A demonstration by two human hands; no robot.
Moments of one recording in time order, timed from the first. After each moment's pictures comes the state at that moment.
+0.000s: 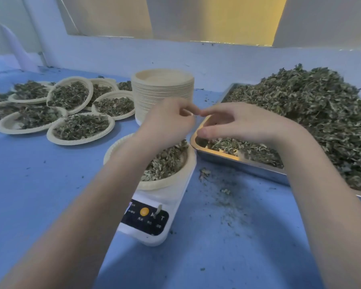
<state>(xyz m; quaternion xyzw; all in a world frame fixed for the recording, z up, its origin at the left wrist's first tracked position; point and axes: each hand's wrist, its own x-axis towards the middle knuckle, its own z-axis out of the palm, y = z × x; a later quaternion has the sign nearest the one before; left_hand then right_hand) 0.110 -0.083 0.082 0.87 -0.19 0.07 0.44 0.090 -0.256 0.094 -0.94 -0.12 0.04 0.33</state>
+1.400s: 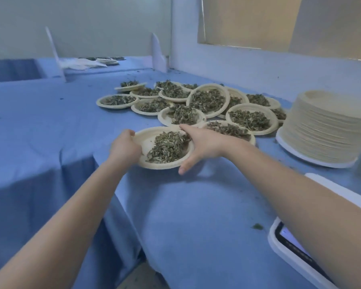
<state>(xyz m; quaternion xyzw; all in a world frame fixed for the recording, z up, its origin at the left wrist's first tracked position) 0.123 0.283 0.008 0.84 0.30 0.16 0.42 0.201 0.101 0.044 -0.91 -0.37 0.13 0.16</state>
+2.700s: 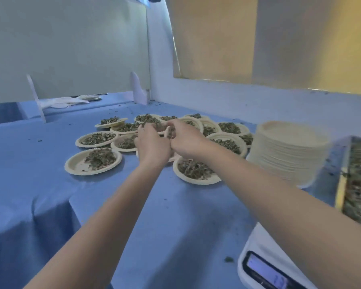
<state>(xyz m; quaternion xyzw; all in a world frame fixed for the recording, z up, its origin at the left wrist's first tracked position) 0.172 0.188 0.098 0.84 0.20 0.27 0.43 0.194 0.099 0.124 -0.91 -0.27 0.00 0.32</state>
